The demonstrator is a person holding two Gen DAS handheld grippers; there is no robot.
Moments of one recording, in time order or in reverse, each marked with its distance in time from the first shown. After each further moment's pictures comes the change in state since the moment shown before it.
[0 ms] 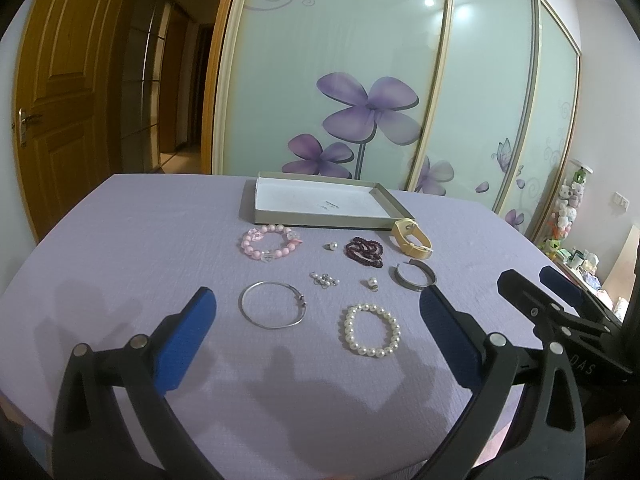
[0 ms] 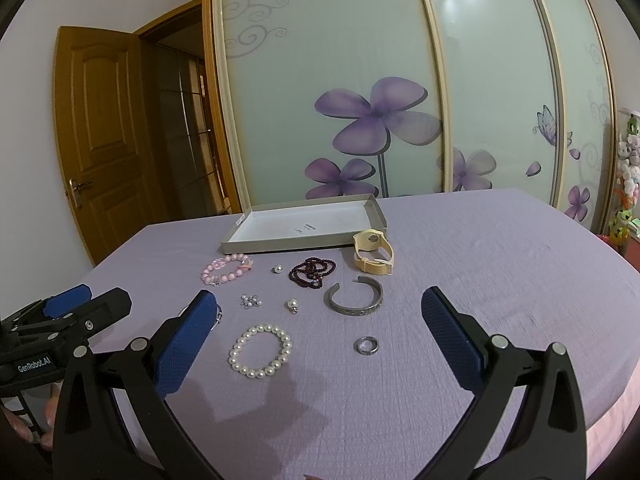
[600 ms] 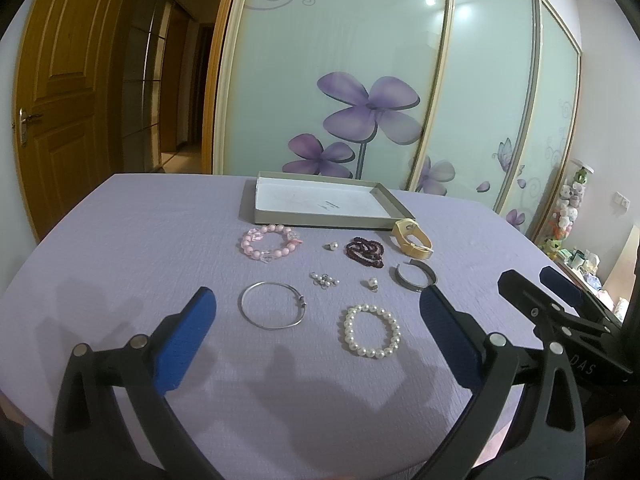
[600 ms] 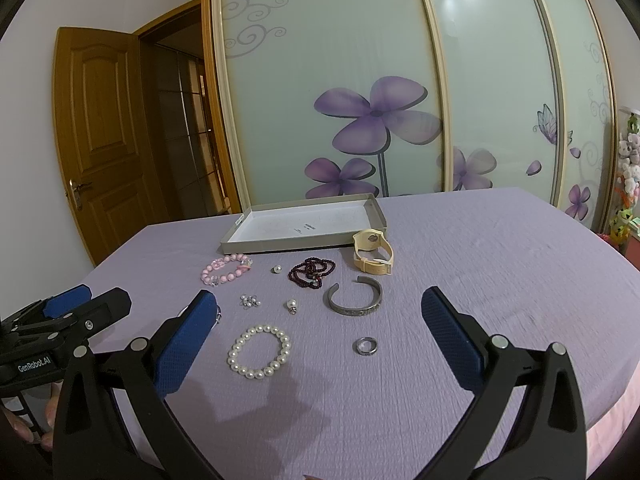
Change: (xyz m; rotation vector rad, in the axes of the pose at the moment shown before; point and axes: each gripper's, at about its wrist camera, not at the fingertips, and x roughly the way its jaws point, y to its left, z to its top) left arm 0.004 0.004 0.001 -0.003 0.004 0.003; right arm 0.001 -0.001 0.000 0.004 0.002 0.002
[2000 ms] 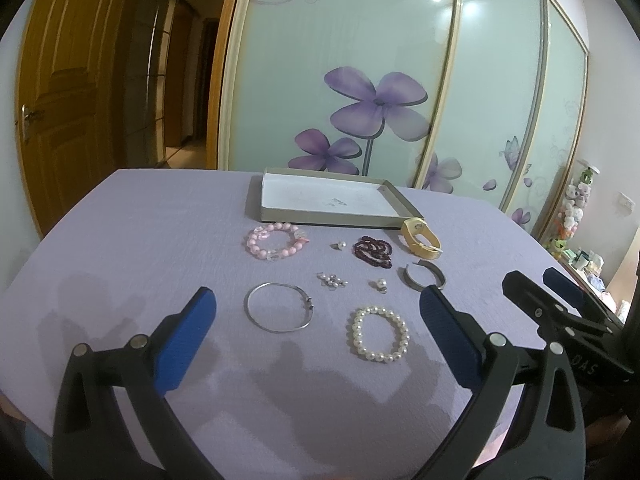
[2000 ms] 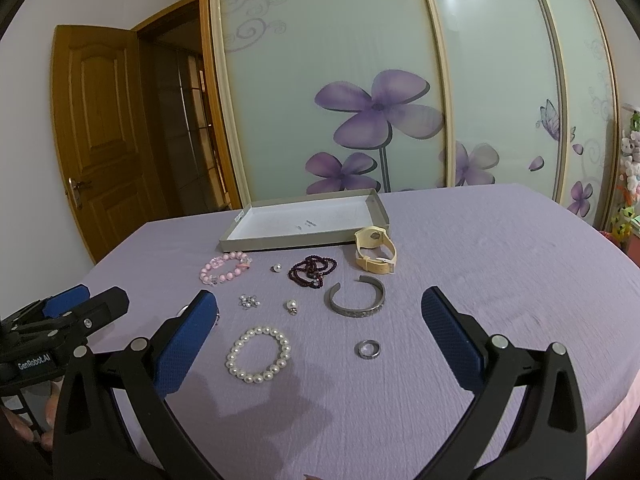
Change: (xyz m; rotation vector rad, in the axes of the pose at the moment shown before) left arm 0.020 0.007 -0.002 -0.015 0.027 0.017; right arm 0.013 0.001 0.003 0.006 0.027 0.003
